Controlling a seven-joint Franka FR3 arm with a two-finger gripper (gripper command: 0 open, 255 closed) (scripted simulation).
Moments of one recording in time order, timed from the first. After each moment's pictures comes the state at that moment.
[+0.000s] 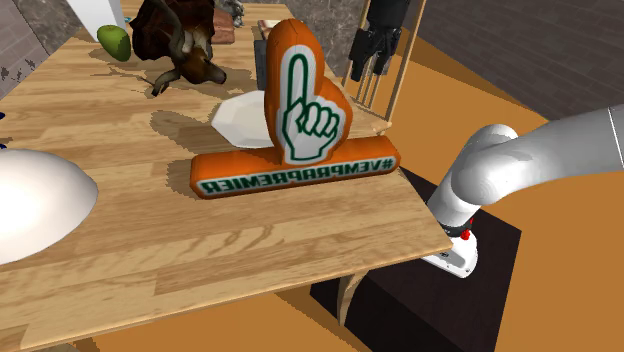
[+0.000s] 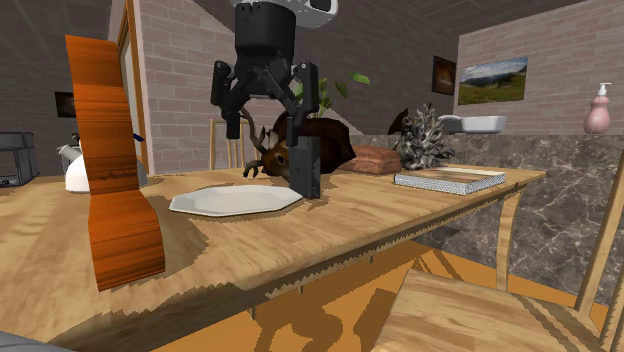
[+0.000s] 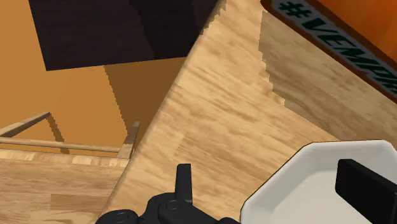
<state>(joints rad) 0.02 -0.76 0.05 -2.34 0.12 1.61 0.15</state>
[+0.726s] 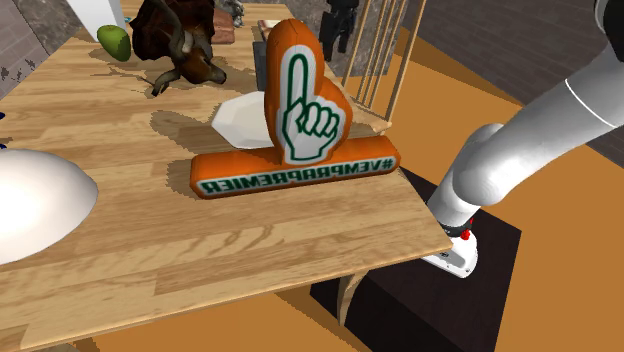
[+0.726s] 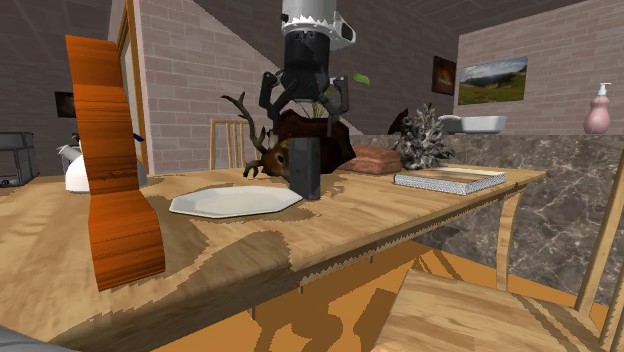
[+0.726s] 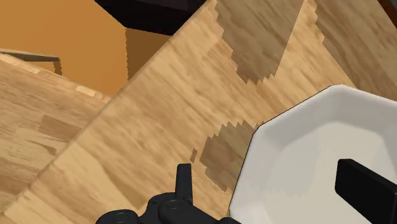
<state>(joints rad) 0.06 -0.36 -0.02 -2.00 0.05 1.62 -0.14</state>
